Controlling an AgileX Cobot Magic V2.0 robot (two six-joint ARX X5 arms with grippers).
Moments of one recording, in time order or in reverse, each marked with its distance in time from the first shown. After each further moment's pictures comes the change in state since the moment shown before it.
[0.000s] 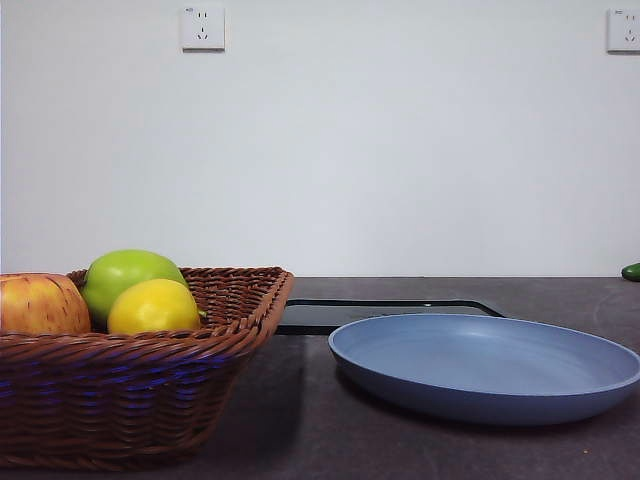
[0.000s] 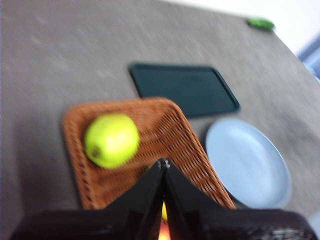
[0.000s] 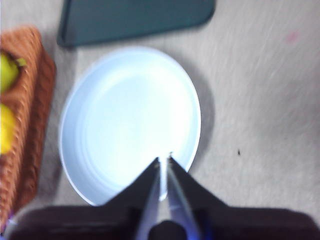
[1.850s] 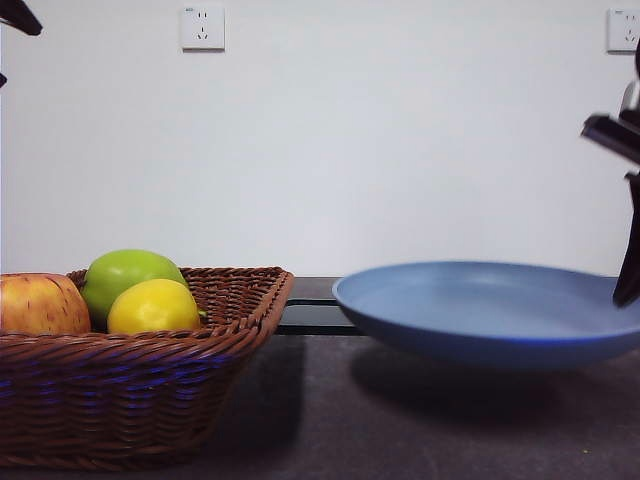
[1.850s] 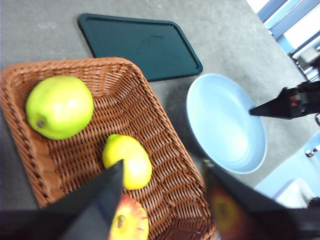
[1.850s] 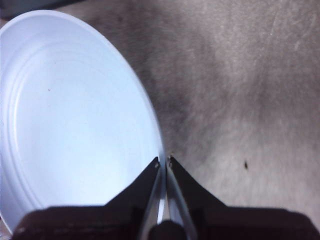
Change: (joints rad) left arm -0.047 0.064 0.009 -0.075 0.125 0.026; right arm 0.026 0.342 0.000 0.150 -0.028 0.036
